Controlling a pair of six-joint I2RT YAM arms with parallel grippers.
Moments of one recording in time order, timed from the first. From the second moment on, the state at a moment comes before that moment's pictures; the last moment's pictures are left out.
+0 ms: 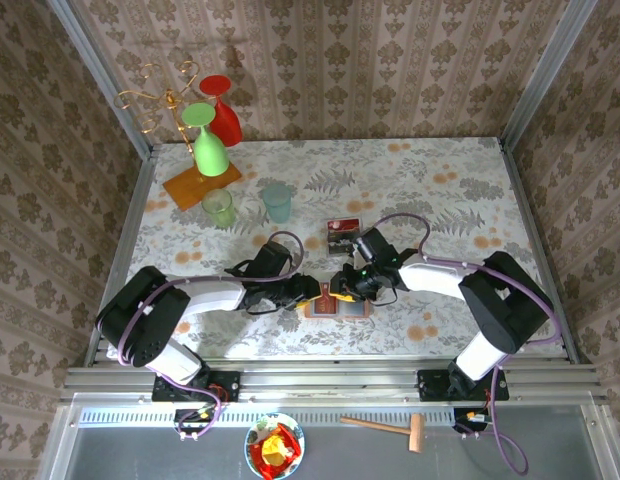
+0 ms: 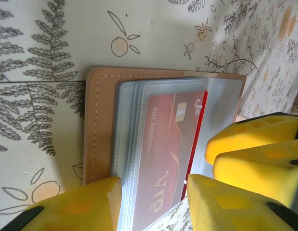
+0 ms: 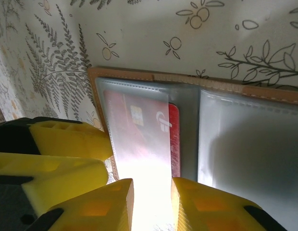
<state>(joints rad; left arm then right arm) -0.75 1.53 0.58 0.07 0.49 -1.02 0.62 1.62 0.77 -0.19 -0.50 0.89</state>
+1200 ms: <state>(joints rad) -0.75 1.53 0.58 0.07 0.49 -1.02 0.63 1.66 0.79 -0.20 -0.50 0.88</state>
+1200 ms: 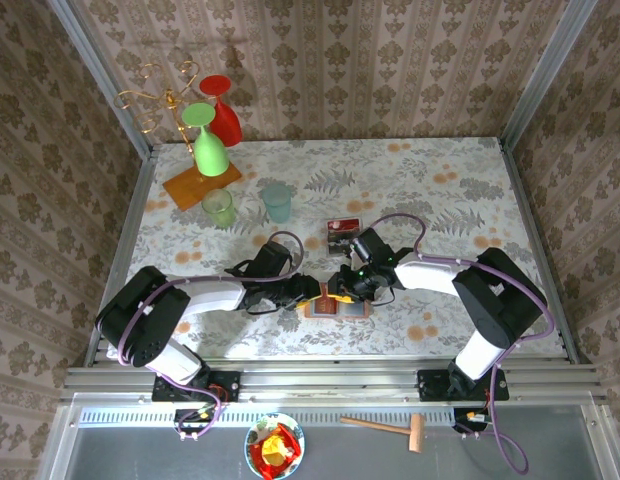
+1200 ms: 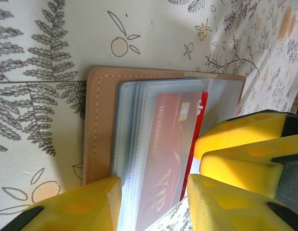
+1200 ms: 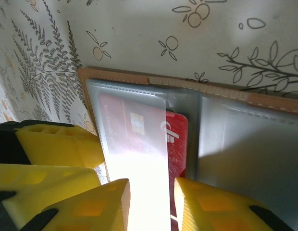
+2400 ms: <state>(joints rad) -0.75 1.54 0.66 0.01 0.49 -0.98 0.63 1.58 0.81 -0.28 -0.45 0.84</state>
